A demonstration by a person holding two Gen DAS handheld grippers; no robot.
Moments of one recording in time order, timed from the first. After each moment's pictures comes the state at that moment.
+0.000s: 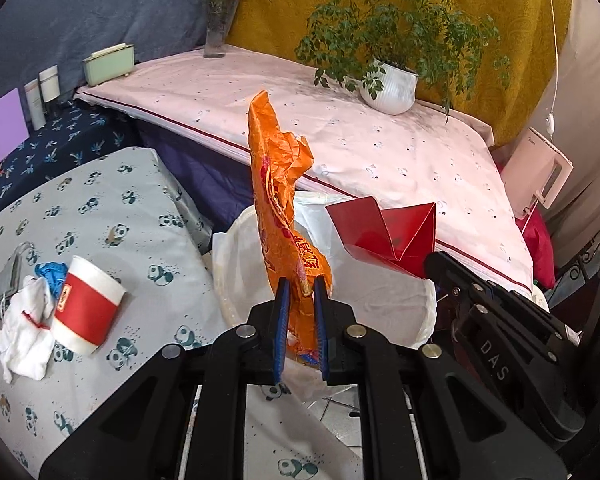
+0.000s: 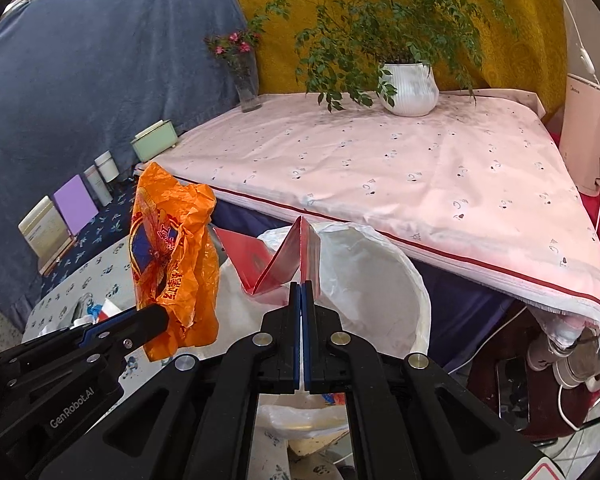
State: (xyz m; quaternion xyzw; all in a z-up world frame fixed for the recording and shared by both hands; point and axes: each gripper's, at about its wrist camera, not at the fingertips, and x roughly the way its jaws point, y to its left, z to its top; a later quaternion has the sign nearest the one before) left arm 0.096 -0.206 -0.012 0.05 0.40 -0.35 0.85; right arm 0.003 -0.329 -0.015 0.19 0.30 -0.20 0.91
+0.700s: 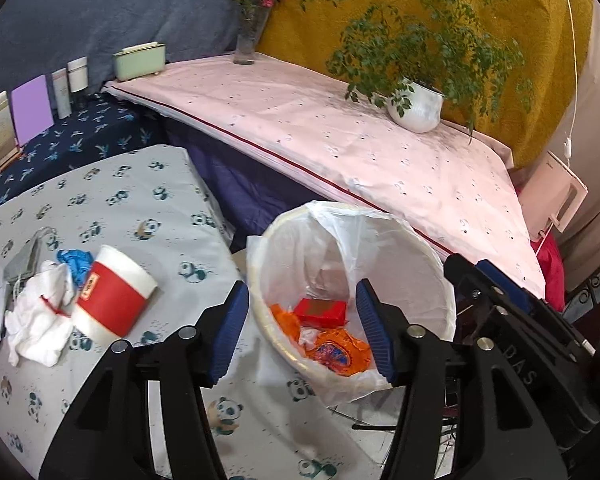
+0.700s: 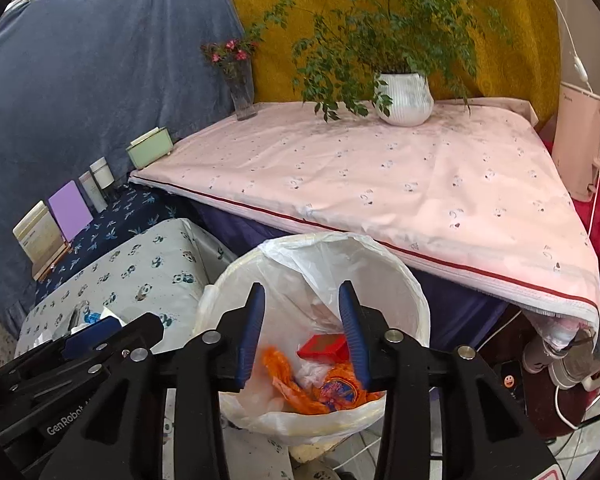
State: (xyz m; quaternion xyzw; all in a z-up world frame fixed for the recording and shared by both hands) left arm 0.101 -0.175 -0.008 0.02 0.39 -0.30 0.87; right arm 0.004 -0.315 -0.004 0.17 0.28 -0.21 0.92
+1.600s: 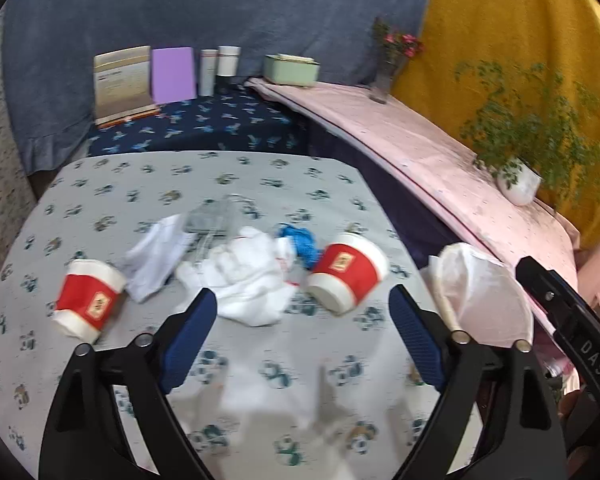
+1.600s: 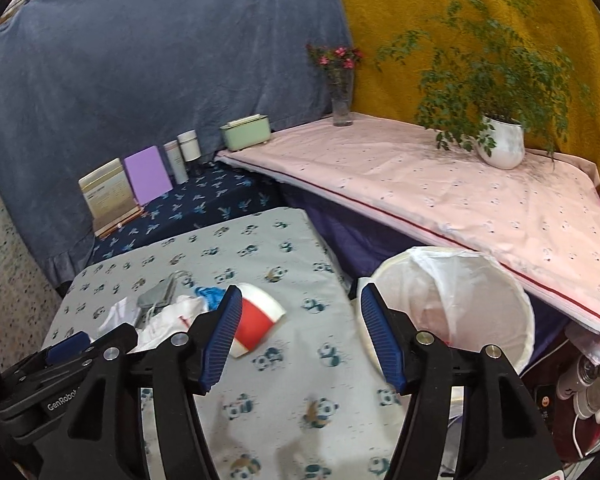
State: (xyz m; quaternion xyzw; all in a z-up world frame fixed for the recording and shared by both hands) left arm 0.103 0.043 0.005 -0.06 0.37 -0.13 0.92; right arm 0.031 -0.152 0.035 0.11 0.28 -0.11 0.95
